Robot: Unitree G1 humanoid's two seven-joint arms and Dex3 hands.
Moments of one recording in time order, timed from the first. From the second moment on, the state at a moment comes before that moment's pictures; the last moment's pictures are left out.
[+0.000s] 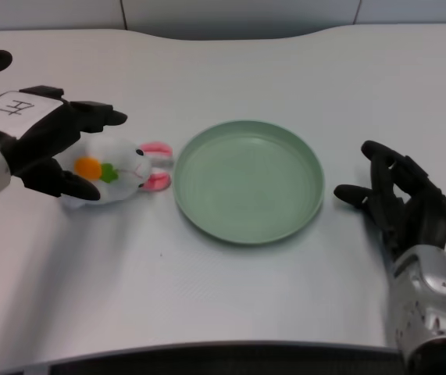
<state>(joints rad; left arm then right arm) -0.48 0.71 -0.22 0.14 0.69 -0.09 -0.47 -0.45 -0.05 -0.31 0.86 0.20 -0.23 -0.01</state>
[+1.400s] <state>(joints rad) -0.83 0.57 -0.63 0.89 1.00 -0.20 -0.04 -0.45 -0.06 -0.32 0.88 0.21 -0.24 0.01</state>
